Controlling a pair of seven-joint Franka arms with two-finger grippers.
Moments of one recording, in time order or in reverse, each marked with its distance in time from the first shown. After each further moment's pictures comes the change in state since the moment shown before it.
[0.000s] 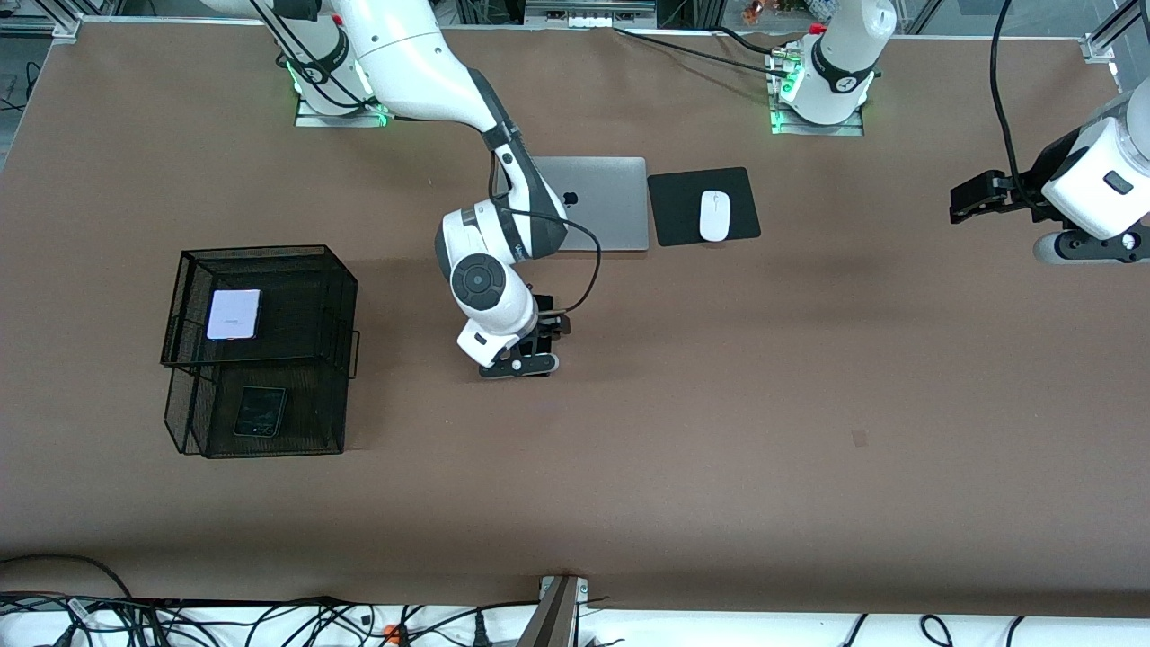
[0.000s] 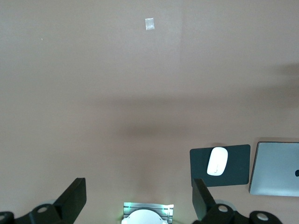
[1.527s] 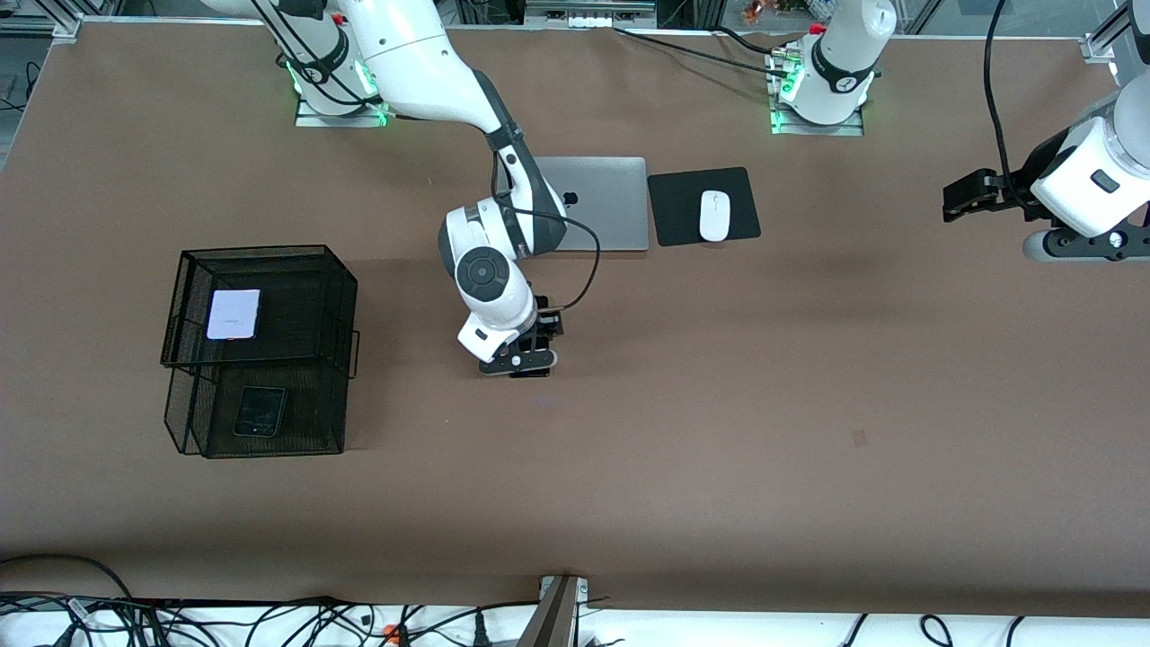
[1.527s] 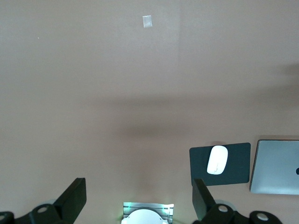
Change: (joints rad) left arm 0.000 -0.016 -0.007 -0.036 -0.001 0.015 0.001; right arm 0.022 -0.002 -0.001 -0.052 -0.061 0.078 -0.005
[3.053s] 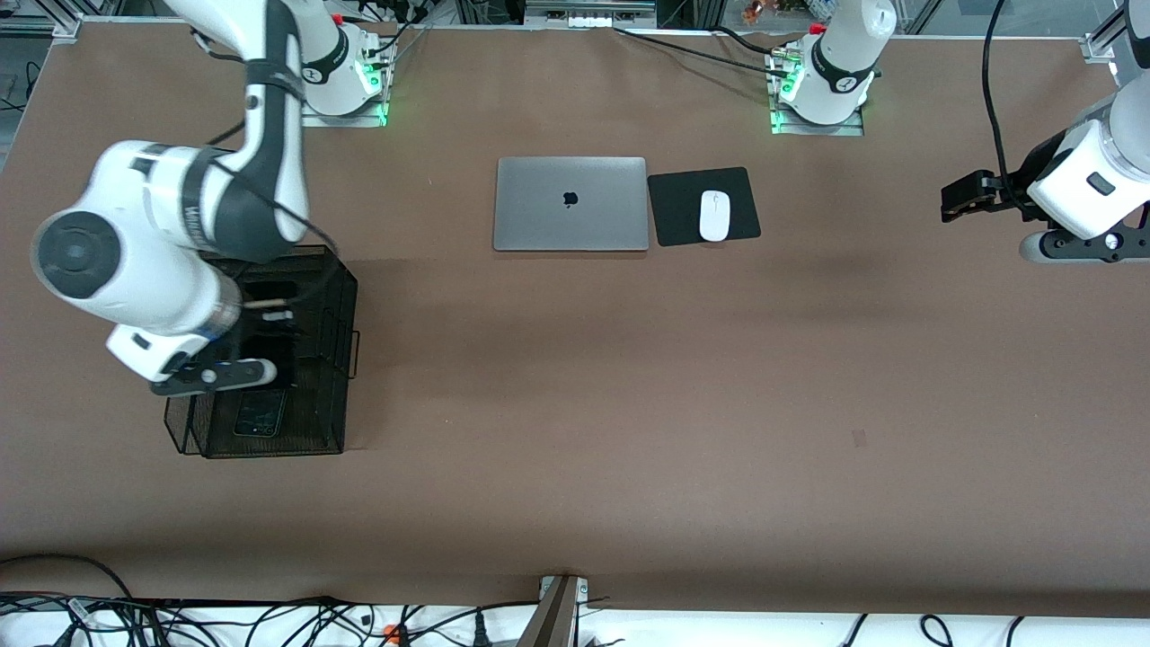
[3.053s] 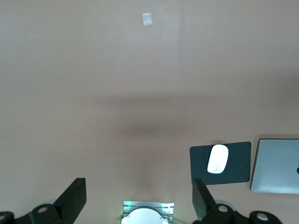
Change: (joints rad) left arm 0.000 0.000 0.000 -0.008 0.000 0.000 0.000; right arm -0.008 -0.278 -0.652 -0.056 -0.039 -0.539 -0.540
